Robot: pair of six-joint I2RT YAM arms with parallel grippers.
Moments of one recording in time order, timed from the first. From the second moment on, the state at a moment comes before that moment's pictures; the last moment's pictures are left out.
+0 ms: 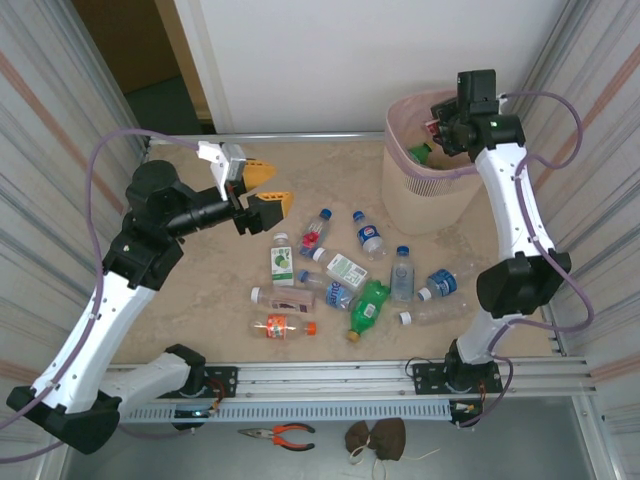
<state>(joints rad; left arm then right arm) -0.47 1.00 1.27 -0.30 0.63 -0.13 0.11 1.75 1.99 -0.95 0.11 1.26</state>
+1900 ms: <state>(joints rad) -0.47 0.95 1.23 -0.36 0.53 -0.10 0.10 1.83 2.10 -1.12 0.11 1.41</state>
